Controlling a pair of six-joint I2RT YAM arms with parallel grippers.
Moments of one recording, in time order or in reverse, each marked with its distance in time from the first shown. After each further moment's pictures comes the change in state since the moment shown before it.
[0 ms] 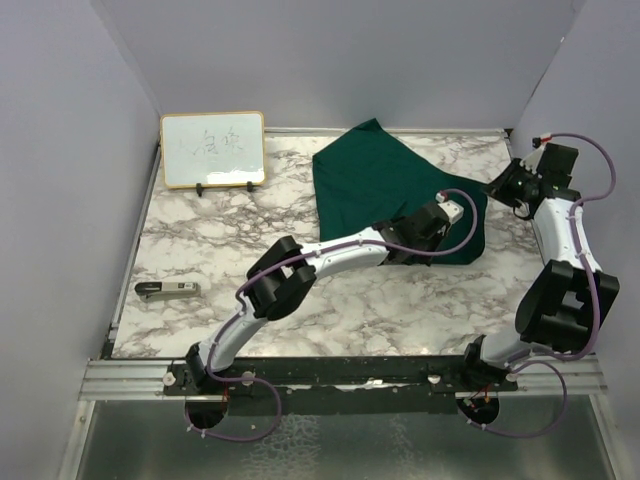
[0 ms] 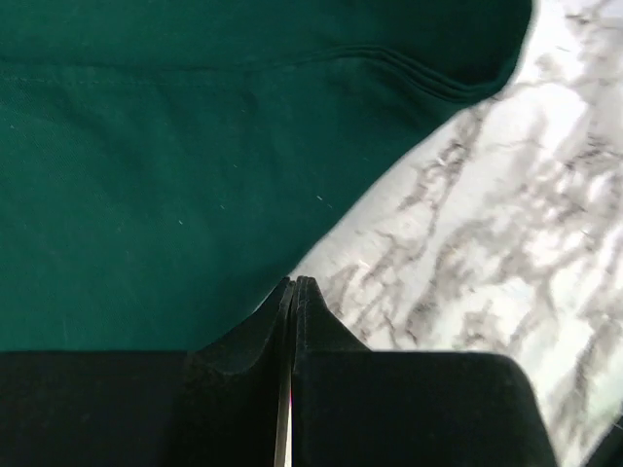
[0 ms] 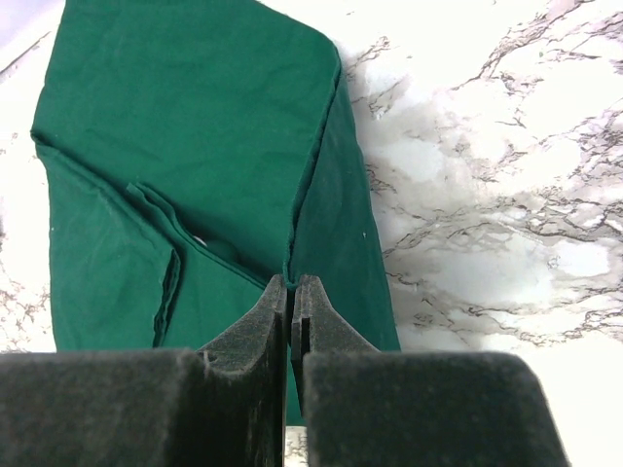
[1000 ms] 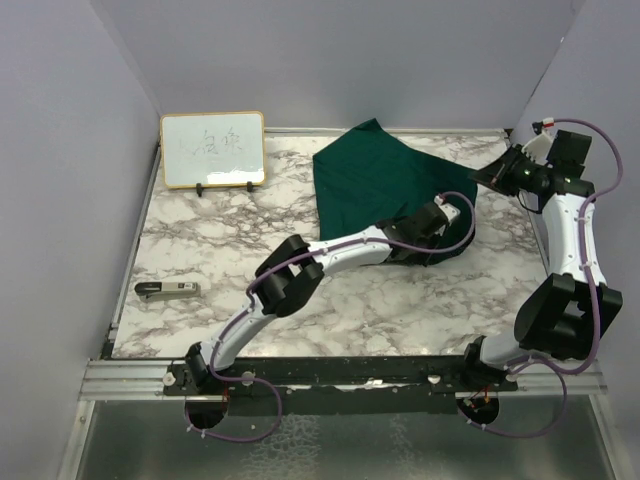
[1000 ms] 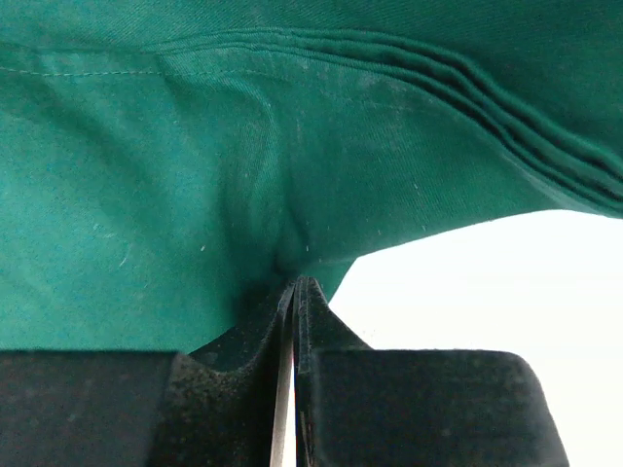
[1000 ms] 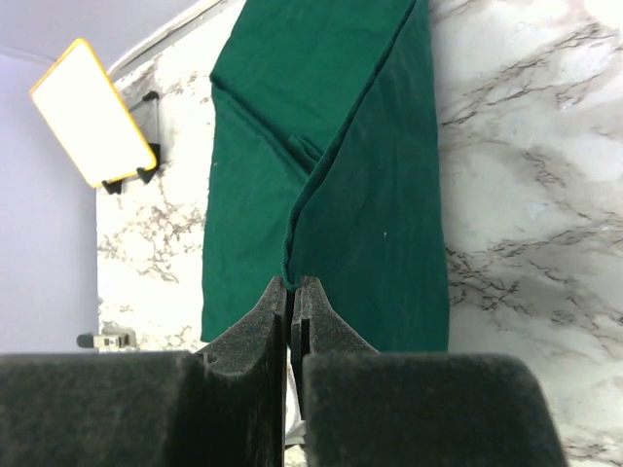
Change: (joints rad) left arm 0.021 0.150 0.142 -0.080 -0.031 0.012; right arm 0.002 -0.052 0.122 -0.126 -0.297 0.069
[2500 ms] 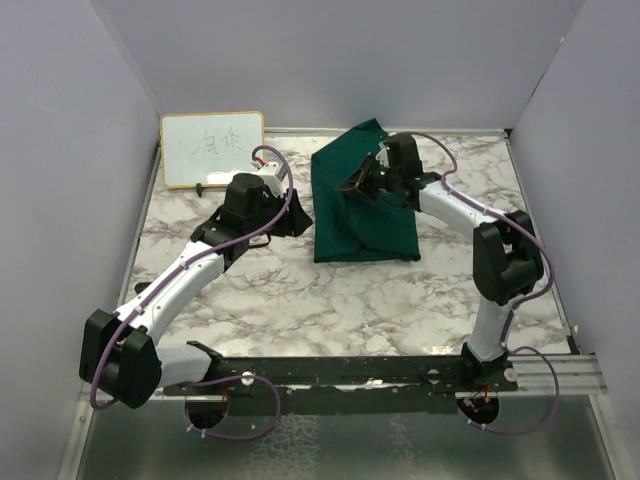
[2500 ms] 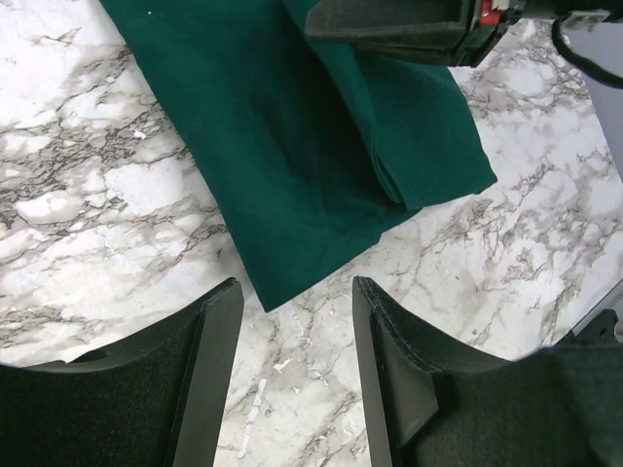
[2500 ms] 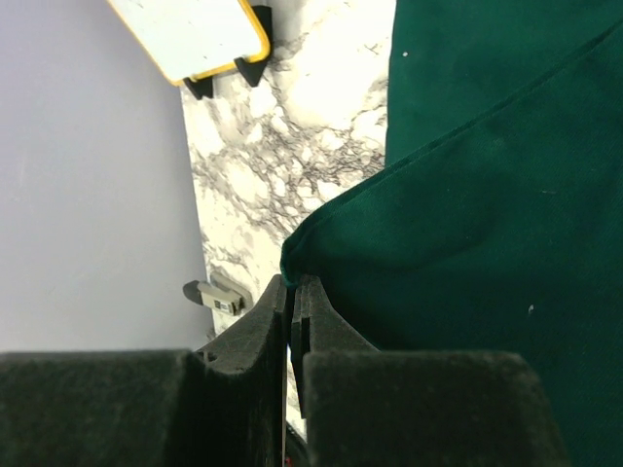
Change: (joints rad) left arm 0.594 -1.188 -1.085 0.168 0.303 -0.120; right arm 0.741 0.395 0.055 0.438 0.246 0.595
